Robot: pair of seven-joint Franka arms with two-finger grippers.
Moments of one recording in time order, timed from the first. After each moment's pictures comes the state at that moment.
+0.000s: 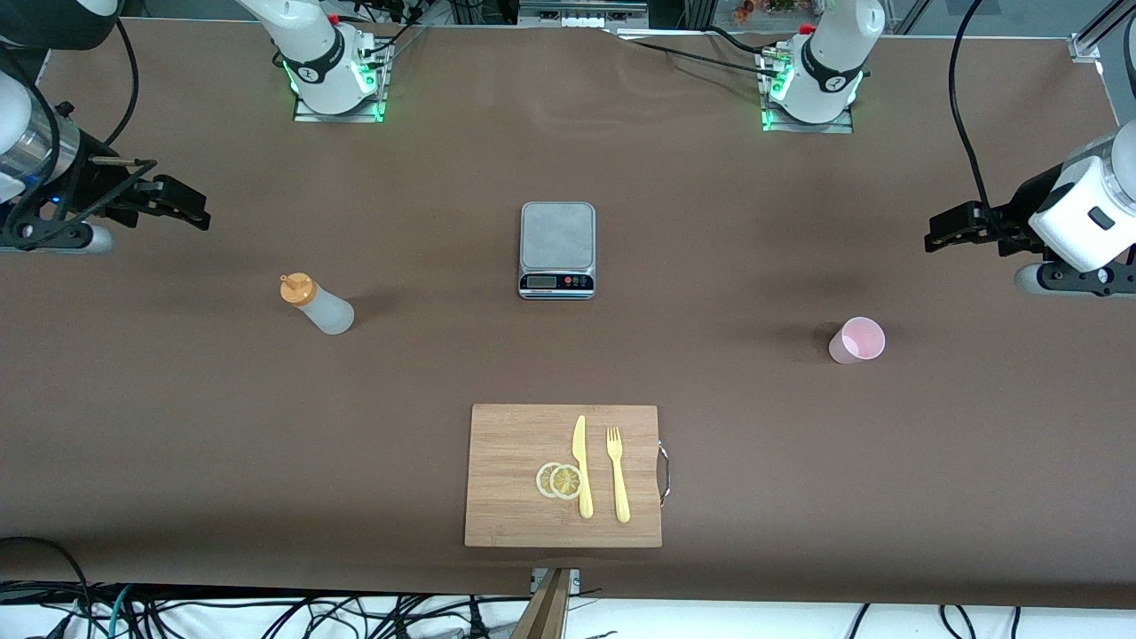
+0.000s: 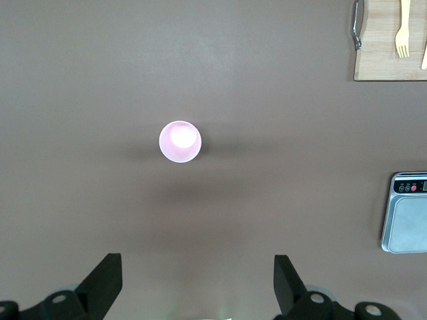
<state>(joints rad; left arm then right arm) 0.08 0.17 -0.13 -1.43 -0.04 1.45 -0.05 0.02 0.02 0.02 -1.66 0.02 1.61 0.09</state>
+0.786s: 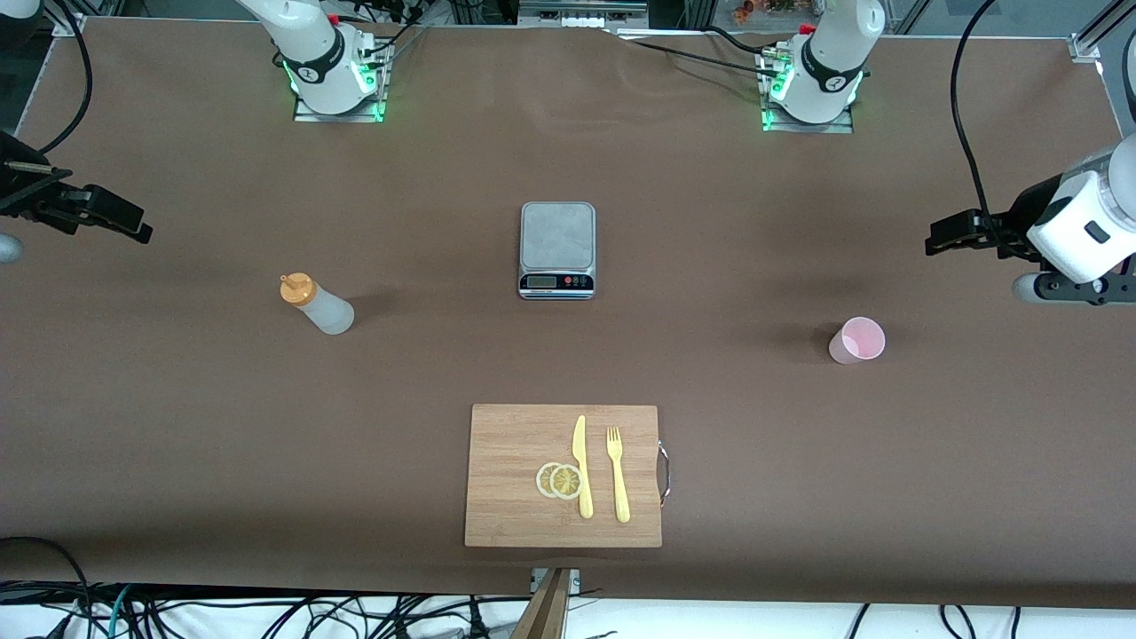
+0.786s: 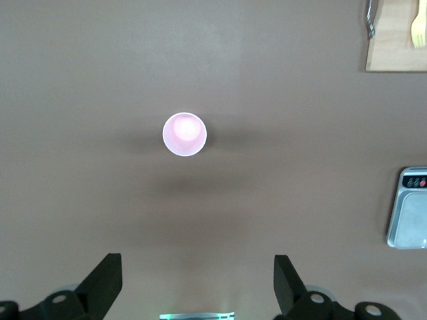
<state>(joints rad) 0.10 0.19 -0.13 -1.46 -0.04 1.44 -0.01 0.01 0.05 -0.04 -1.57 0.02 1.60 0.09</state>
